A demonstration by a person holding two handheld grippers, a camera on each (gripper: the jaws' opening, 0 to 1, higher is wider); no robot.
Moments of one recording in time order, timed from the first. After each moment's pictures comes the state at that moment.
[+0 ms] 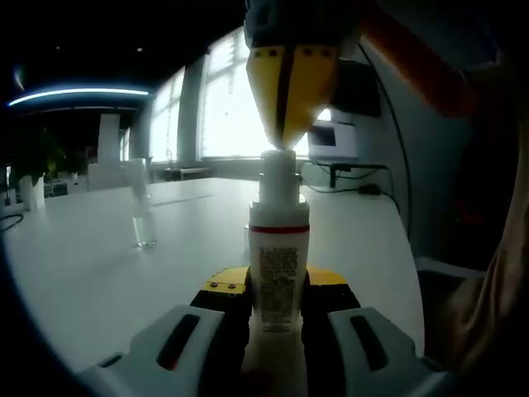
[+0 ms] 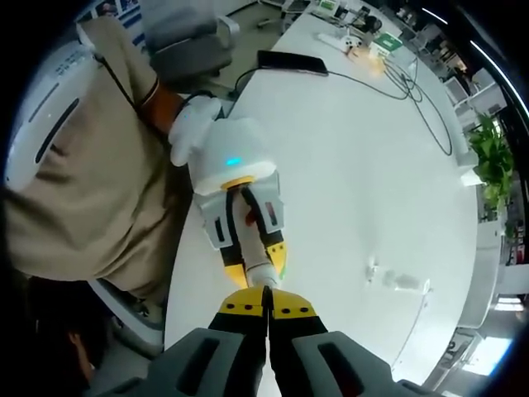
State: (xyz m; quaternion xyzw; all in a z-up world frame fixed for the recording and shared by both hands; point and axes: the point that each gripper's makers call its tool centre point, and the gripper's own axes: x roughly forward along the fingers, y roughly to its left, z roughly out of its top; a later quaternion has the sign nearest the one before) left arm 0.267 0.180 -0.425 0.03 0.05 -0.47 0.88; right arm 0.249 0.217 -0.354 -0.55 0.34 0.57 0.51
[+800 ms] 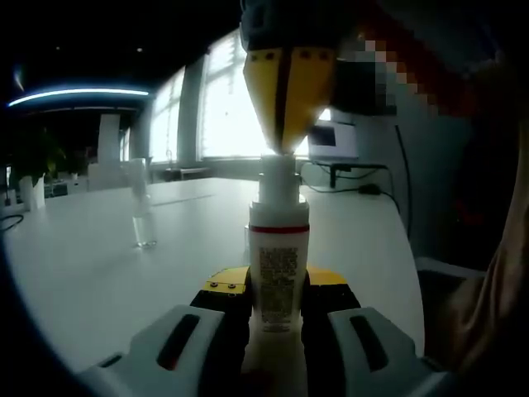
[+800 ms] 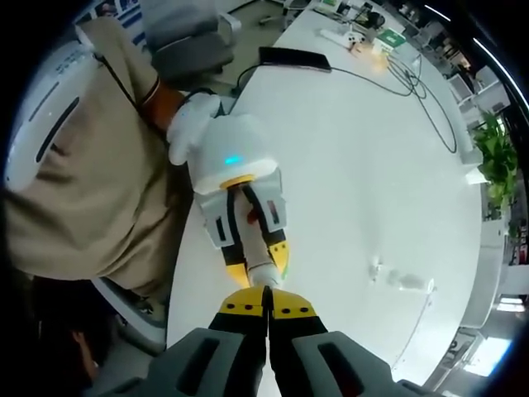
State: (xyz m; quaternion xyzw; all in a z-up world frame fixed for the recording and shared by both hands) left arm 0.266 0.180 -0.425 0.03 0.05 -0.47 0.88; right arm 0.249 0.217 -0.358 -0.55 0.35 0.57 0.50
